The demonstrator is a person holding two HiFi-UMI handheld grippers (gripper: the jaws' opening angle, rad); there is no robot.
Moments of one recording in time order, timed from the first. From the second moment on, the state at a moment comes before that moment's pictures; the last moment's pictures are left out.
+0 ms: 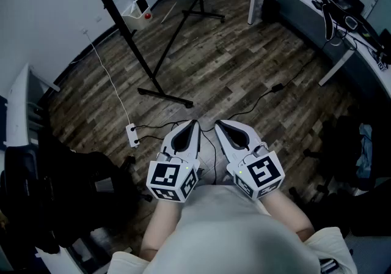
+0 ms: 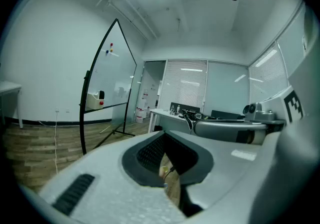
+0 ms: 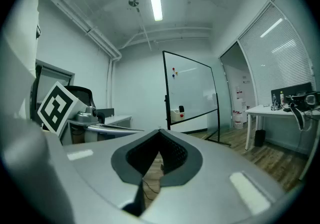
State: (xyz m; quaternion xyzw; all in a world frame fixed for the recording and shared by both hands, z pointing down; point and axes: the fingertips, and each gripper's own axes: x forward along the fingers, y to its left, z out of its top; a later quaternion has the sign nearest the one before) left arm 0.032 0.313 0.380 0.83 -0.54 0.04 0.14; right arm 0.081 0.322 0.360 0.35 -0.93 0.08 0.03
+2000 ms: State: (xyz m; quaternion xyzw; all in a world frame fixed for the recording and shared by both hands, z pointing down) left arm 0.082 0.171 0.402 0.80 -0.57 0.00 0.17; right arm 0.162 0.183 0.380 0.35 -0.93 0.10 0.04
